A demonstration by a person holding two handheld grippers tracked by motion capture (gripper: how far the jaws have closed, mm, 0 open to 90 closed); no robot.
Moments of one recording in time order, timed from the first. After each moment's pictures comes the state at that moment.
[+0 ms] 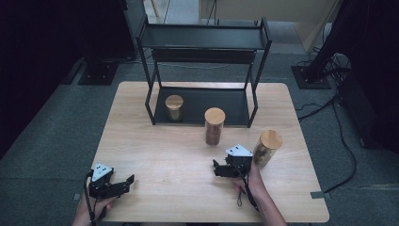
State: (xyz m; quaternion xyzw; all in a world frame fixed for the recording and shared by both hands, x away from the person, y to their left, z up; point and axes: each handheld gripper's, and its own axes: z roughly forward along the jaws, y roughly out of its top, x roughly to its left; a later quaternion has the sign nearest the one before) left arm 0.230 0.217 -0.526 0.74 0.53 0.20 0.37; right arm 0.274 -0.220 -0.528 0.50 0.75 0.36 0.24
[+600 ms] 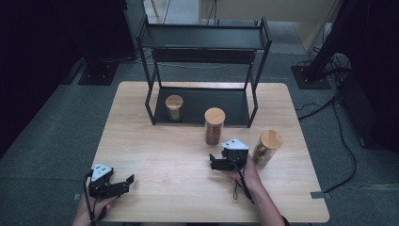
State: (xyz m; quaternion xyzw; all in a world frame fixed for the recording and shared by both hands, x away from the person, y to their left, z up) left arm 0.230 0.217 -0.526 0.74 0.53 0.20 0.37; right arm 0.294 -0.211 -0.522 0.50 0.75 0.37 0.23
